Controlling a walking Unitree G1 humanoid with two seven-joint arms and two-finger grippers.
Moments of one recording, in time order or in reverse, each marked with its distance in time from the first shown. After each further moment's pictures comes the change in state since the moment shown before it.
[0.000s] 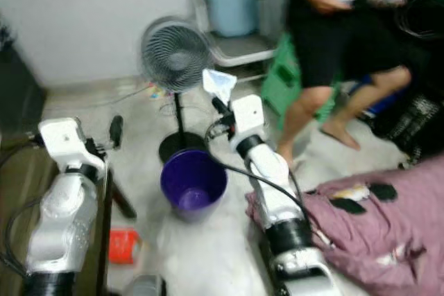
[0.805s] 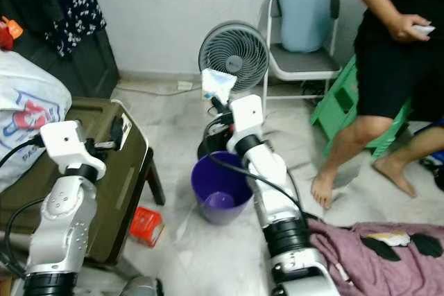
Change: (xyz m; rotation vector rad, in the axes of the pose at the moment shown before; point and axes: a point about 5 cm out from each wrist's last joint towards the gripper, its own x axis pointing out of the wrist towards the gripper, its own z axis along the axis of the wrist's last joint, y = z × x) left arm -0.001 -0.003 -0.001 -0.014 -0.004 -0.026; right arm 0.001 0.001 0.000 0.028 0.003 -0.019
